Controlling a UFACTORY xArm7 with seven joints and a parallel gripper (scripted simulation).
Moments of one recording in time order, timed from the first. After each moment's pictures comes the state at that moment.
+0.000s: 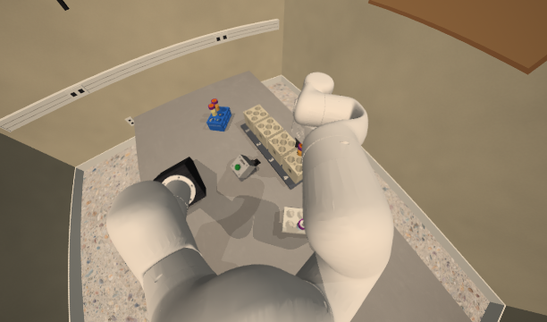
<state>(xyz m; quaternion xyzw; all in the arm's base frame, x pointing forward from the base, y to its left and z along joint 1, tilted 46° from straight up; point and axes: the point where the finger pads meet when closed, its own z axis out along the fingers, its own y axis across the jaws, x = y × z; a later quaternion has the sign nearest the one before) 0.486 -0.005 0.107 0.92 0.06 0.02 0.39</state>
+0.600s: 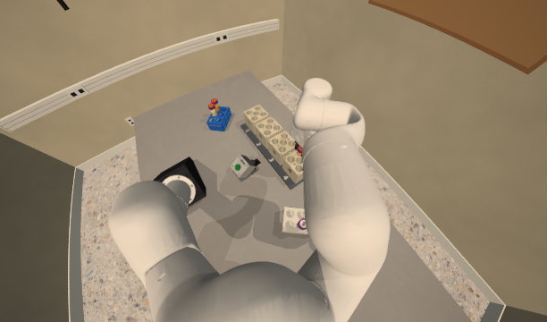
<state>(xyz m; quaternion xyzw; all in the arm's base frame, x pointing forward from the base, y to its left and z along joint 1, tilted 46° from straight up) 0.488 -0.017 0.096 0.92 0.06 0.02 0.39</state>
